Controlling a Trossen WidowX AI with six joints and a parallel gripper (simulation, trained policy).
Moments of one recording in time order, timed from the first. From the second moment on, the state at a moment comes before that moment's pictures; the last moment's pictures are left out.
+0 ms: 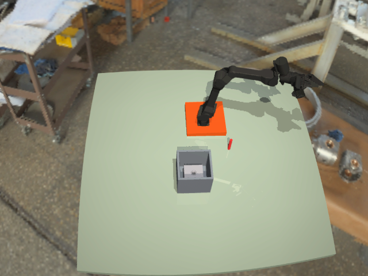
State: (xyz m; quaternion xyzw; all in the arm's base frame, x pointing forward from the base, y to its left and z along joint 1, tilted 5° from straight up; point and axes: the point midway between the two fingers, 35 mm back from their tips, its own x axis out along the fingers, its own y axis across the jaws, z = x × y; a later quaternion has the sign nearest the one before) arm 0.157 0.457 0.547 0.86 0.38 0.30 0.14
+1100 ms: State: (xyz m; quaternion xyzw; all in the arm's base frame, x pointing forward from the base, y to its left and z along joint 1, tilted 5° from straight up) arm 0.301 0.304 0.365 0.71 0.40 0.04 0.58
